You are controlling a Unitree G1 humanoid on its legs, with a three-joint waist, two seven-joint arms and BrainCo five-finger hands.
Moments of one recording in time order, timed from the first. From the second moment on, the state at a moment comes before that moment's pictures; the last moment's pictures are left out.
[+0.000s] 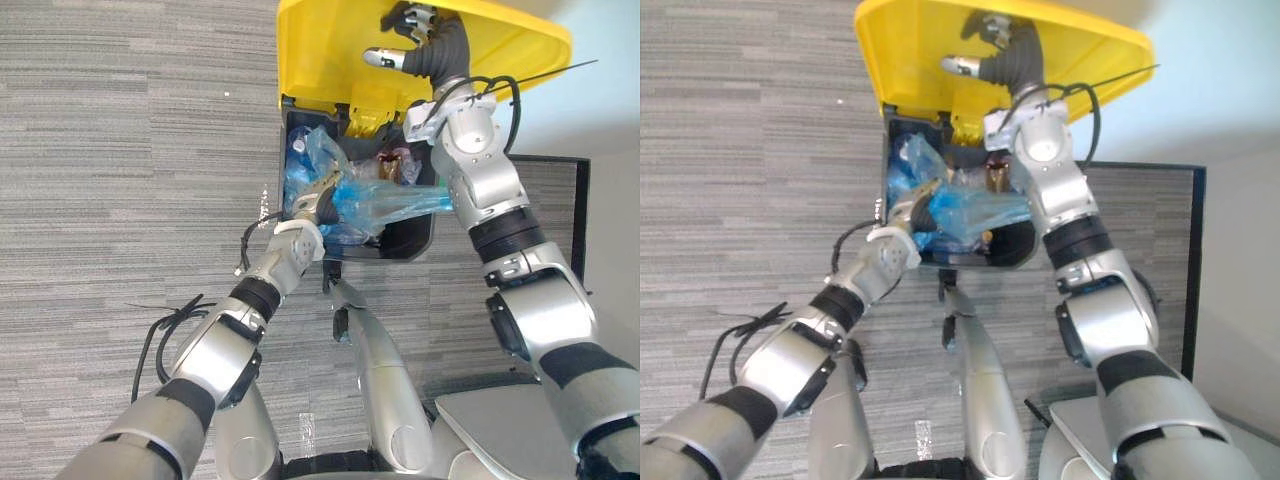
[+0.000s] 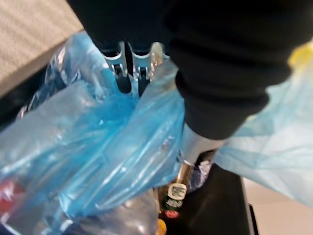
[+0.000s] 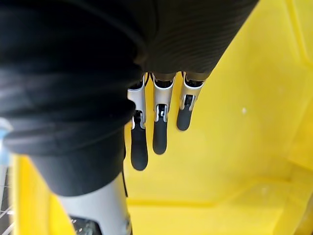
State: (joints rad) left arm -0.96 0.11 -0.41 0.90 0.67 0.01 0.20; right arm -1.17 -0.37 0.24 0.60 0.31 -0.12 -0.16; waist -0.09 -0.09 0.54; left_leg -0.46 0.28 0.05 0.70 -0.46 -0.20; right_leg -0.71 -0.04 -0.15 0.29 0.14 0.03
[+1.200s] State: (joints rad) left arm -0.55 0.34 -0.48 0.20 0.27 -0.17 0.05; right arm -0.79 -0.48 0.16 0.54 0.19 -0.12 -0.09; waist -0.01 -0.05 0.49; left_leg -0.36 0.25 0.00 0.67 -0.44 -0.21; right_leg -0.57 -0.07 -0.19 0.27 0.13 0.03
